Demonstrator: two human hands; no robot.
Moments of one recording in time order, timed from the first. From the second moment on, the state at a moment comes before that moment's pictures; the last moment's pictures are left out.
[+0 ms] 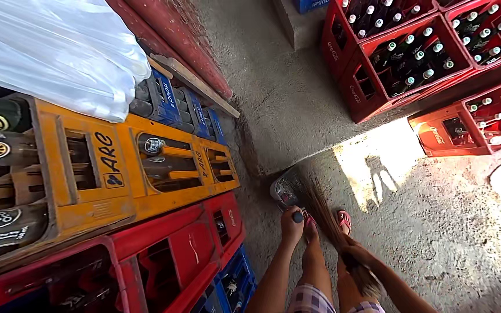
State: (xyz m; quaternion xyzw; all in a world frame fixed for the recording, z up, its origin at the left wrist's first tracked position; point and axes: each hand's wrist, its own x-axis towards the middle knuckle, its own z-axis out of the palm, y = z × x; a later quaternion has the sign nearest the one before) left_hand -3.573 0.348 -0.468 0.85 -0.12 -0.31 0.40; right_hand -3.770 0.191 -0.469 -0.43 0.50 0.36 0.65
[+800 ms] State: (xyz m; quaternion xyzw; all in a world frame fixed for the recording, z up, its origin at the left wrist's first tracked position) left_hand -3.580 0.360 -0.468 0.79 -0.26 -0.33 0.45; right_hand -3.961 0.129 -0.366 -0.28 0.57 0.21 0.74
